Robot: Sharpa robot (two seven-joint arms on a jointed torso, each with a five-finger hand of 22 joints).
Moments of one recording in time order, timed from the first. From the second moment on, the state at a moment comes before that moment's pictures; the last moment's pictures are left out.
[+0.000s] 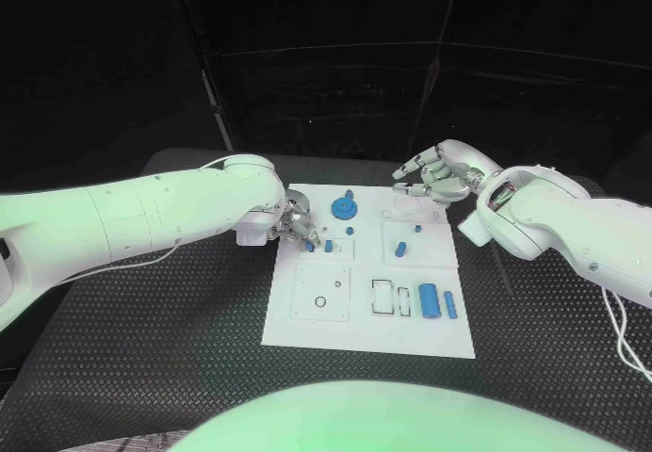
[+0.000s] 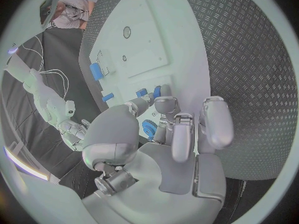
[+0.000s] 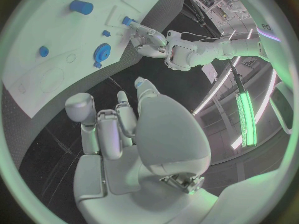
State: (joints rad) left arm 1.28 -0.62 -0.17 1.28 -1.02 0.29 -0.51; left_hand 0.90 -0.05 0.64 -0.02 0.09 0.93 0.03 0.65 0.58 1.30 -0.03 1.08 0.82 1.47 -0.08 1.57 1.31 0.07 1.42 0.03 1.29 1.27; right arm 1.11 -0.77 0.11 1.45 -1.02 -0.24 -0.01; right_hand 1.43 -0.04 0.01 0.24 0.37 0.91 0.16 0.17 0.07 1.35 0.07 1.32 1.24 1.47 0.00 1.47 1.31 0.12 1.23 0.10 1.28 0.90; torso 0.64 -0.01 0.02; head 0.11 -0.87
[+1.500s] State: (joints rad) left arm 1.27 -0.66 -0.17 1.32 -1.02 0.24 -0.51; left_hand 0.82 -0.05 0.23 0.15 0.07 0.94 0.03 0.65 0.59 1.30 -0.03 1.09 0.83 1.46 -0.08 1.57 1.31 0.07 1.43 0.03 1.28 1.27; right arm 1.10 -0.77 0.11 1.45 -1.02 -0.24 -0.01; right_hand 1.43 -0.04 0.01 0.24 0.37 0.91 0.16 0.17 0.07 1.35 0.07 1.32 1.24 1.47 0.00 1.47 1.31 0.12 1.22 0.10 1.27 0.89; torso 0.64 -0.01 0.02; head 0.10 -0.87
